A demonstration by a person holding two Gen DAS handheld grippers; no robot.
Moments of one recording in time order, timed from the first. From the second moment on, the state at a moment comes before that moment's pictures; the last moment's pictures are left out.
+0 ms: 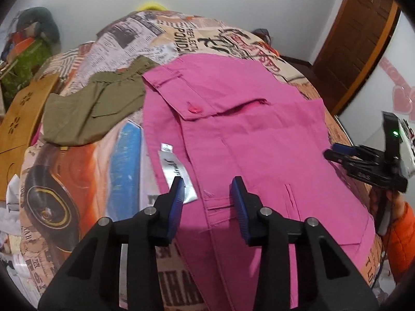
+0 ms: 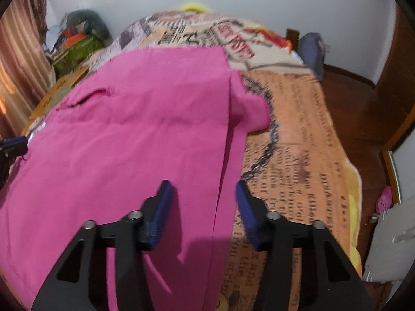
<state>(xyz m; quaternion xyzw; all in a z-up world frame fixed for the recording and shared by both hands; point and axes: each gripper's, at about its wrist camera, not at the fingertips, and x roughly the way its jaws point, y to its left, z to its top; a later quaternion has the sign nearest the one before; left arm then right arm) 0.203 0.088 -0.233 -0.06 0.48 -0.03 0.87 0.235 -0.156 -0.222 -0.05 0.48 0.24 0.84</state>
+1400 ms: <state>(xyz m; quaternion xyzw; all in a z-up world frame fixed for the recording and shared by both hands) 0.273 0.122 -0.184 -0.03 0.46 0.00 0.89 0.281 -0.167 -0.149 -0.04 0.40 0.23 0.88</state>
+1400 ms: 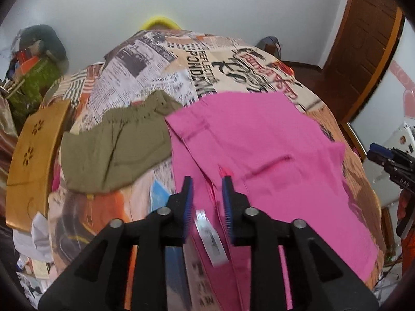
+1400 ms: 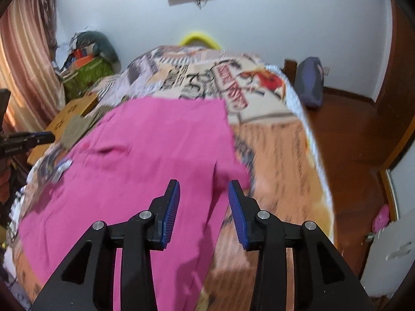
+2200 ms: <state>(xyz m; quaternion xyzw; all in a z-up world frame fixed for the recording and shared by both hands) 0.363 0.100 -0.262 0.00 0.53 -0.04 0.85 0.358 -0.137 -0.236 -0.11 0.45 0.24 0.85</state>
